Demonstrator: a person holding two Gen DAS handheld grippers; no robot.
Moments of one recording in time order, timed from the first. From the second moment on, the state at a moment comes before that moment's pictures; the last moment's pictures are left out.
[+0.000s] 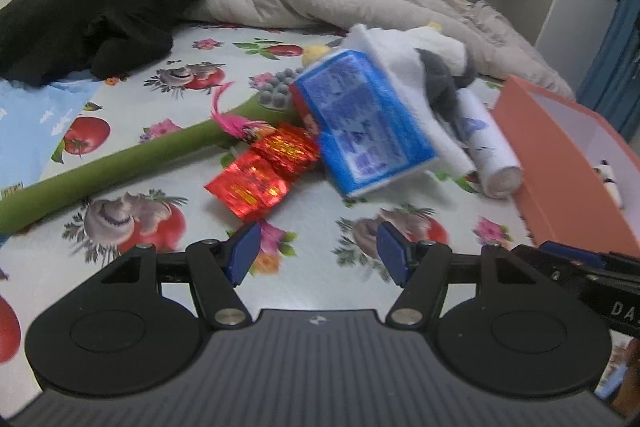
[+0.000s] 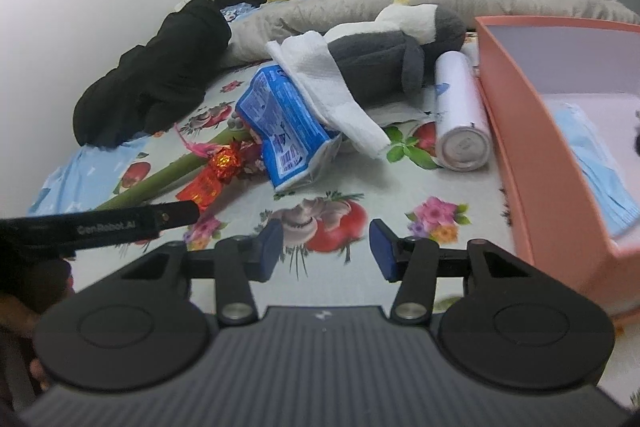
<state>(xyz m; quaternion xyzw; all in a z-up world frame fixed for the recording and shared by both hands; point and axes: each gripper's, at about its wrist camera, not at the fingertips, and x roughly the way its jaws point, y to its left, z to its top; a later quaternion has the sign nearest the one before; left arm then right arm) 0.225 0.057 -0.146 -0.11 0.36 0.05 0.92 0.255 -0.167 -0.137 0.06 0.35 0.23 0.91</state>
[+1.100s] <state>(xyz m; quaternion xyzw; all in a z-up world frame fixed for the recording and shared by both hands) 0.344 0.111 -0.217 -0.08 0.38 0.06 0.92 0.368 -0.109 -0.186 0.12 0.38 0.23 0.89</state>
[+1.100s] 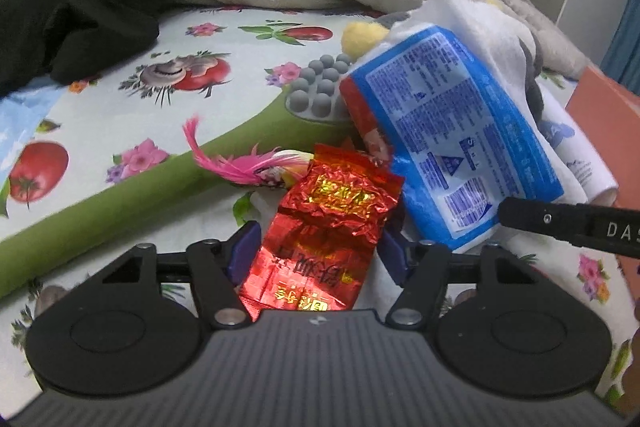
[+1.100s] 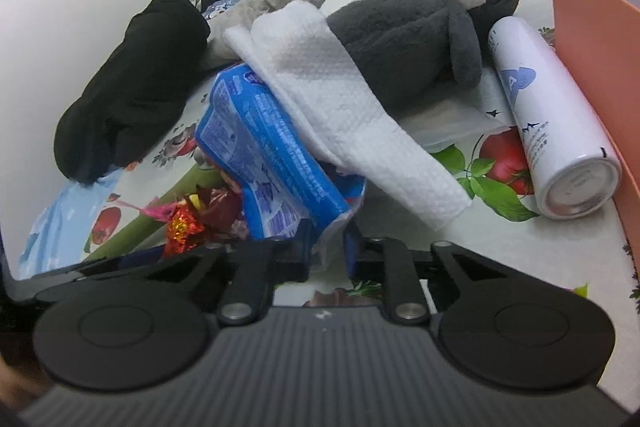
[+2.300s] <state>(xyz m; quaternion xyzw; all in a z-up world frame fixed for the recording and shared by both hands) 0.221 0.042 -0.167 -0.14 0.38 0.01 0.91 0.205 -0.189 -0.148 0.06 0.39 0.18 0.90</state>
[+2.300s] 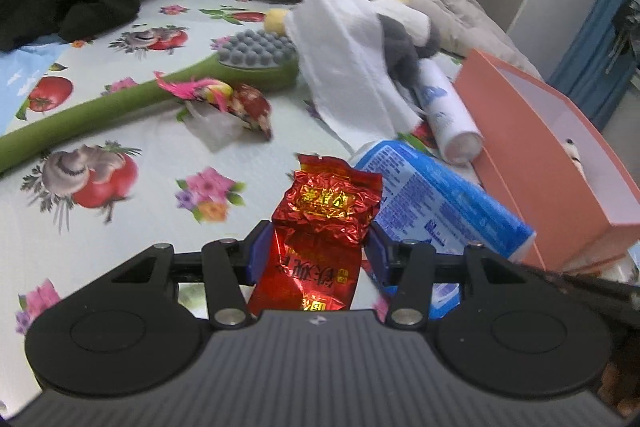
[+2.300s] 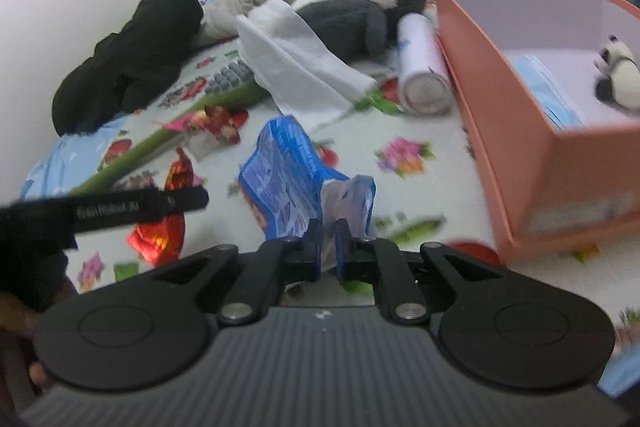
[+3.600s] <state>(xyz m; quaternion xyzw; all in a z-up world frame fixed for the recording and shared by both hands) 0.184 0.023 -0.176 -0.16 0.41 0.02 0.90 0.228 -0.158 -0.171 -0.07 0.41 0.23 0.88</state>
